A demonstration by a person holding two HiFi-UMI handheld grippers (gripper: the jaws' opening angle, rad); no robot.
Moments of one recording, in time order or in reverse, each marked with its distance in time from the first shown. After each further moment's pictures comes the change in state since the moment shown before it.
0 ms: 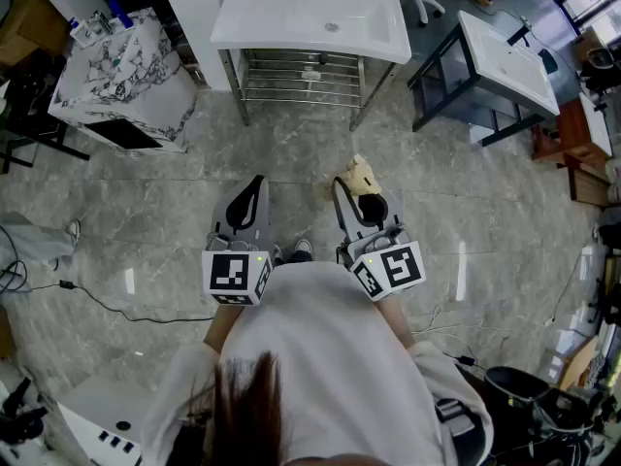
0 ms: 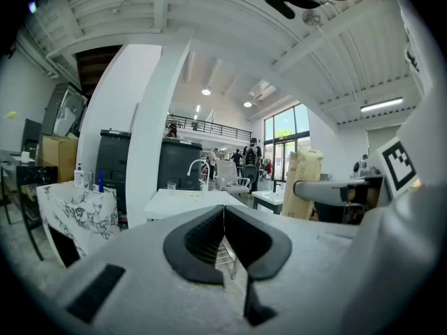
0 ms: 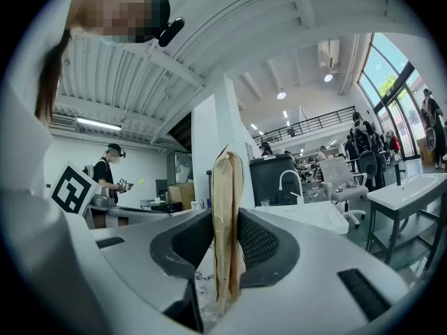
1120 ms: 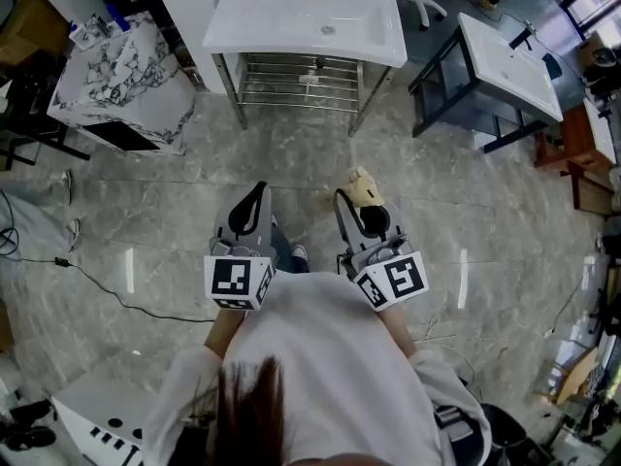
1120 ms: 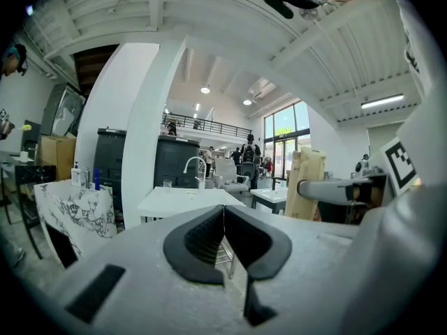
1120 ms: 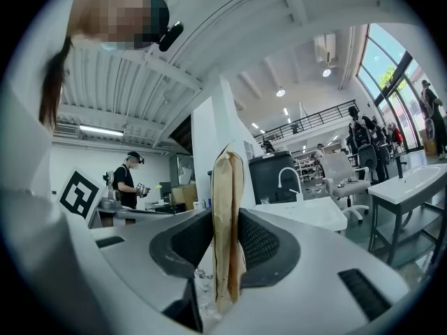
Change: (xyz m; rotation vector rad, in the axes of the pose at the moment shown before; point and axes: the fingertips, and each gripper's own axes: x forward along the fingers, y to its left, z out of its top) left arm 0.028 -0.042 -0.013 0.008 0.019 0.010; right arm -0.026 -0.044 -0.008 0.040 -0.001 0.040
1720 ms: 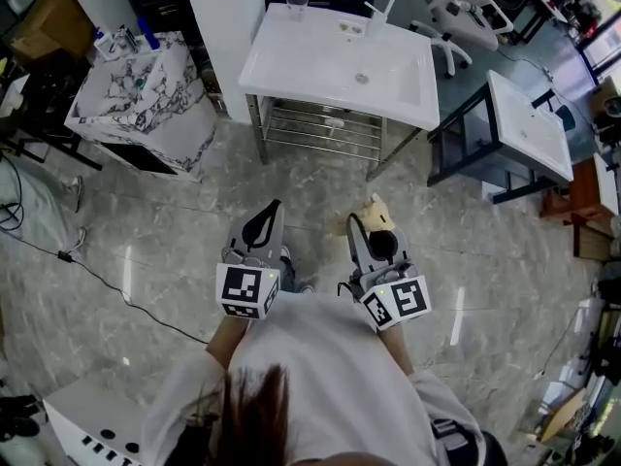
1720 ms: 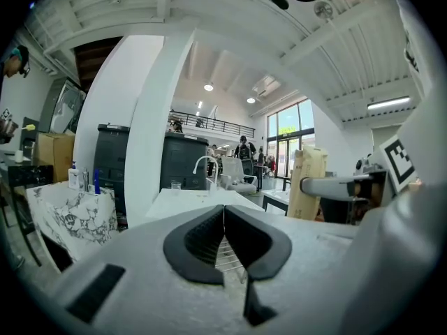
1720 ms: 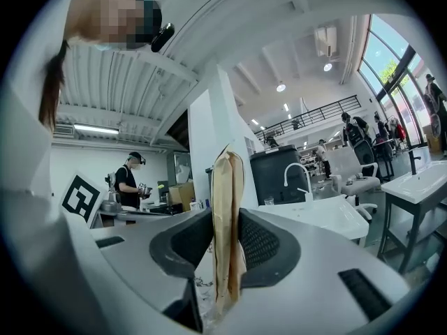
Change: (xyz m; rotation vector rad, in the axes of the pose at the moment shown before) left arm 0.072 0.117 0.023 -0.014 0.016 0.005; right arm 0.135 -0.009 0.010 0.016 0.026 0.002
